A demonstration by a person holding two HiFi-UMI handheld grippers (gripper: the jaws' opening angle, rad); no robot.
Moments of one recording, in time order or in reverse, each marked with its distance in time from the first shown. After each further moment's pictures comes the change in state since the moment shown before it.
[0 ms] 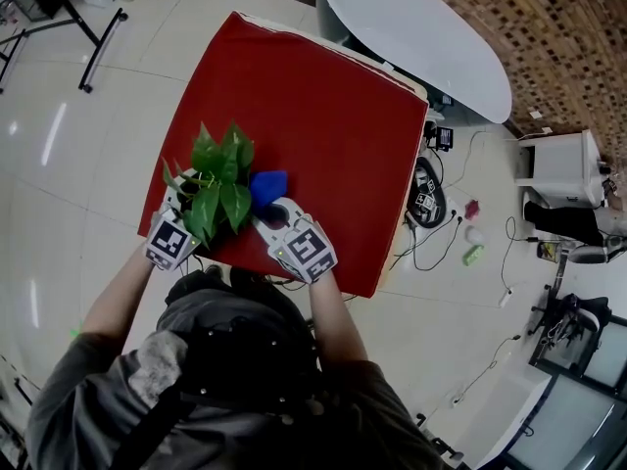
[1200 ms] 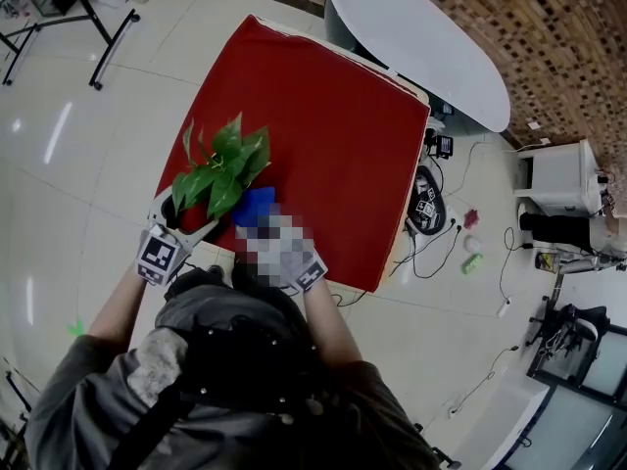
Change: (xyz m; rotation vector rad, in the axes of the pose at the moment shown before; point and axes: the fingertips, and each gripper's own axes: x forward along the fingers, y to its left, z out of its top) left arm -0.079 -0.008 -0.018 -0.073 0.069 0.138; right arm 0.000 0.072 -0.007 -0.063 0.076 0.092
